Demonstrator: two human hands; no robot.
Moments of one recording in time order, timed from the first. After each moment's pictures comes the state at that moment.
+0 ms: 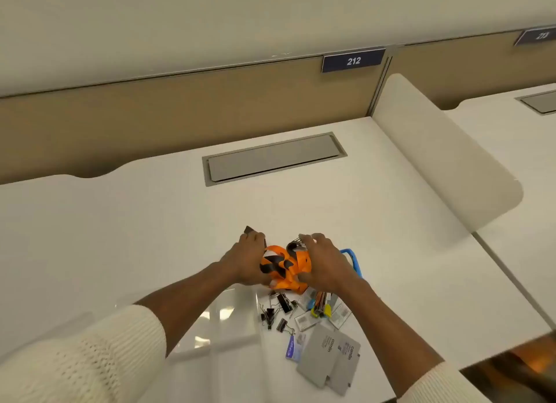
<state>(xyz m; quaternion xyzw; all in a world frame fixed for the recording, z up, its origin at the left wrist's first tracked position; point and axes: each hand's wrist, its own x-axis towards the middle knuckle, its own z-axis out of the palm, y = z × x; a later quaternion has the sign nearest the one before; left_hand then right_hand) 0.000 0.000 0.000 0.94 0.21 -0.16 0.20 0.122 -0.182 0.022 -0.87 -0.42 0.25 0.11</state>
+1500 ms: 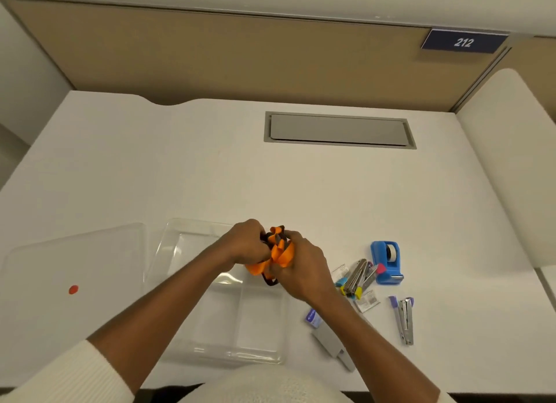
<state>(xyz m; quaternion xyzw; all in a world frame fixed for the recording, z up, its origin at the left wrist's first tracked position) -0.111 -0.019 0.064 0.76 0.46 -0.14 0.44 -0.014 -0.145 0.053 -0.82 -0.40 0.32 0.25</state>
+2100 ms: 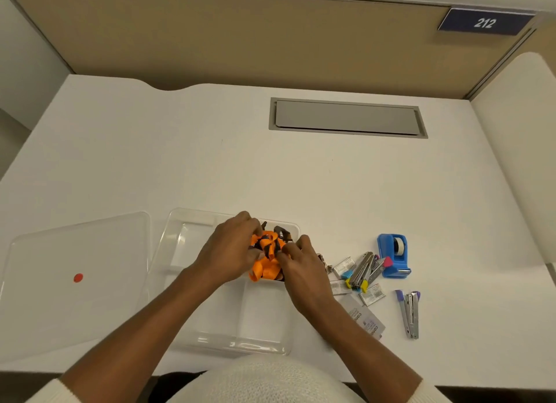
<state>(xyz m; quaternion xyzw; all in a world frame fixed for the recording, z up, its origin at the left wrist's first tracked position) -0.151 -0.028 0.043 0.88 0.40 -0.02 0.27 -0.029 -0.159 0.017 -0.78 -0.62 0.07 0.05</state>
